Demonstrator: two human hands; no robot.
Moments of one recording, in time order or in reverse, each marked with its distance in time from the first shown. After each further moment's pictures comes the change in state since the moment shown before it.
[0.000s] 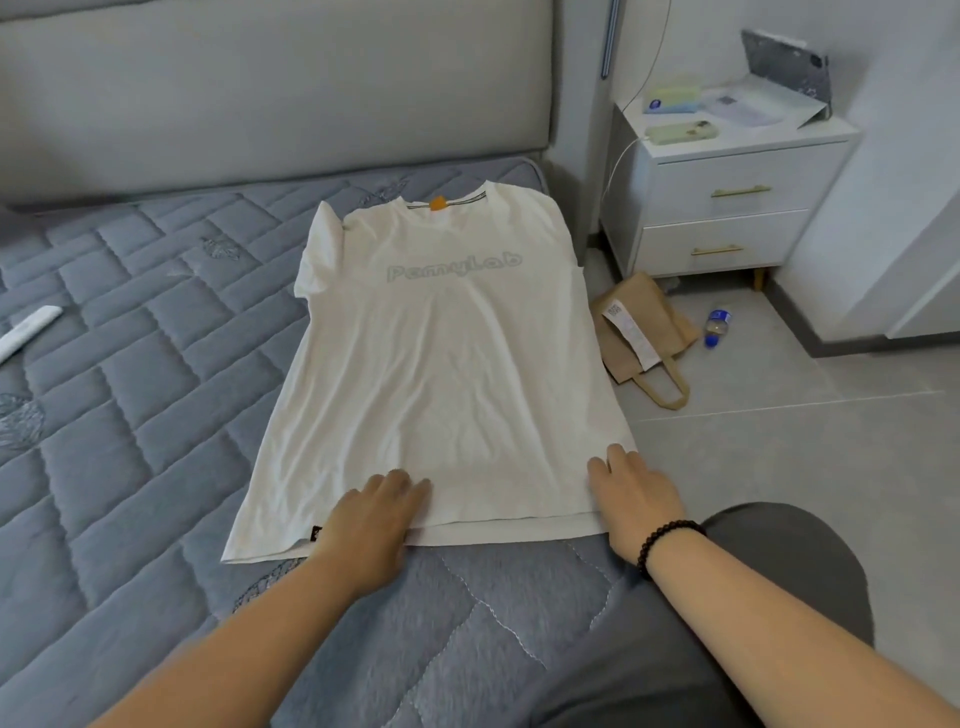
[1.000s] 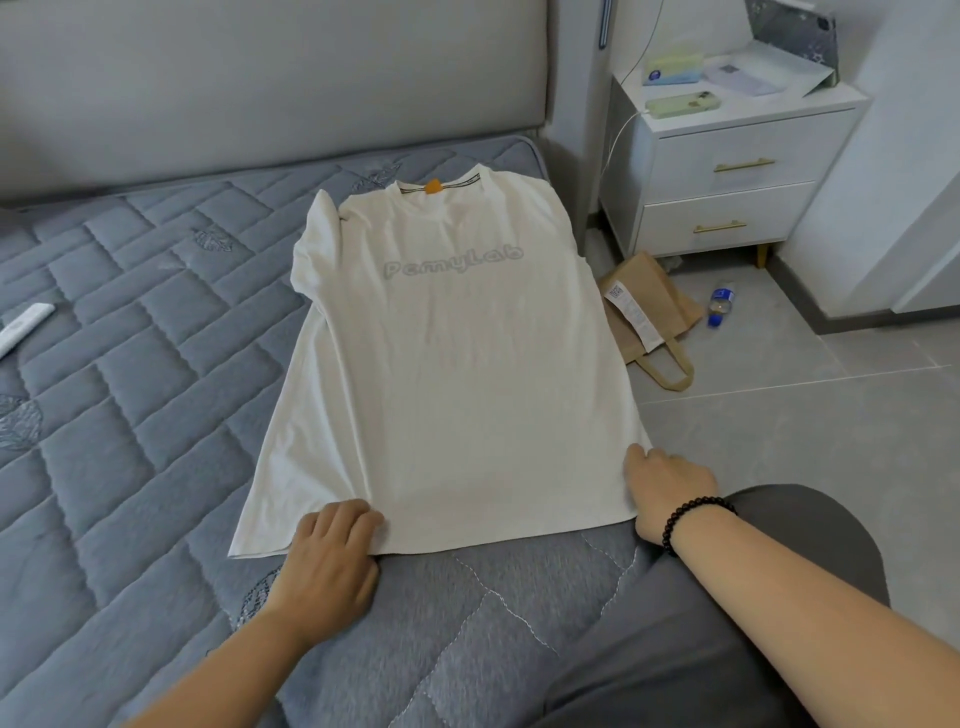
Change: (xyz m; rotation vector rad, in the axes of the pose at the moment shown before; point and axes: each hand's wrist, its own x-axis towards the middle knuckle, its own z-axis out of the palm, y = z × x) left_hand -0.049 -0.034 0.042 -0.050 0.382 0.077; right_hand 0.005 0.017 0.007 -0.011 -0.149 0.153
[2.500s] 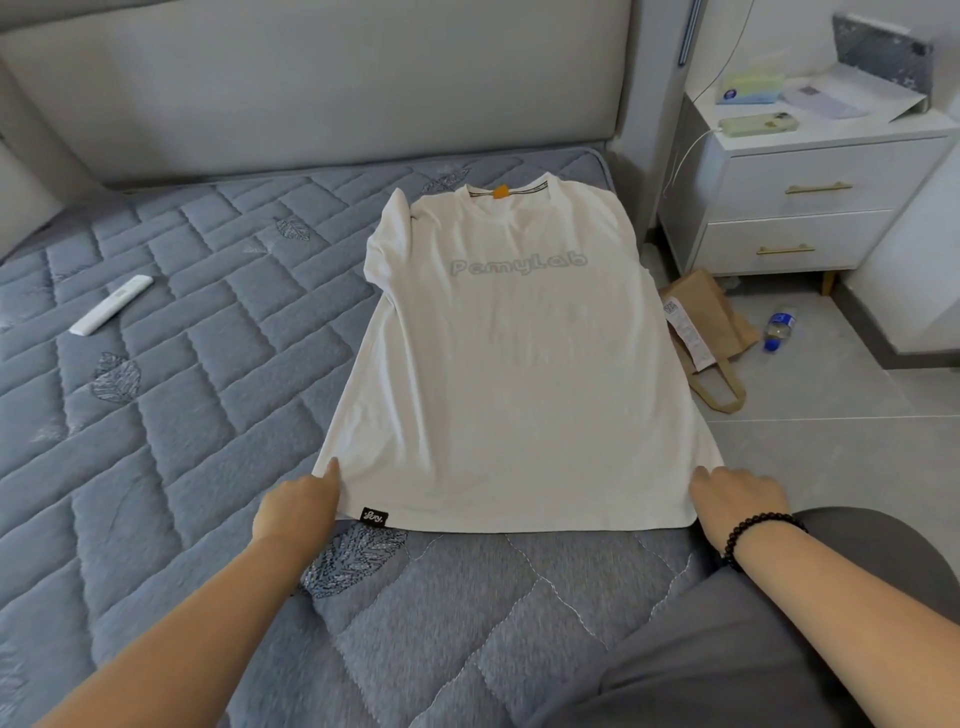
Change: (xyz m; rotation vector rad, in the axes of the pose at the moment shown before) left_hand -0.005 -0.080 -0.018 0.305 -0.589 -0.538; right_hand -0.008 0.001 -0.002 -0.243 0.030 0.001
